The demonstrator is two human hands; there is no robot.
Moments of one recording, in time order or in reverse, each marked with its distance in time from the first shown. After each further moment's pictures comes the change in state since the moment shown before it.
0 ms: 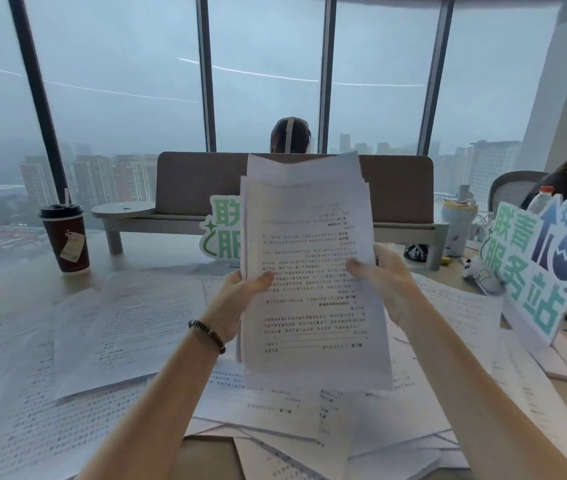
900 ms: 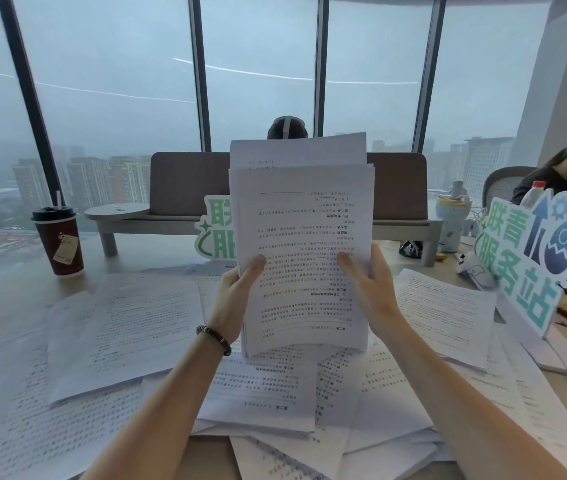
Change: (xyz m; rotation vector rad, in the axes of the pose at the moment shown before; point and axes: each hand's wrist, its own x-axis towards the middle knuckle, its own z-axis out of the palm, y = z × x) left_hand -0.006 -0.006 0.012 -0.053 0.047 0.204; right_hand -0.005 0.028 0.020 0.043 0.158 -0.238
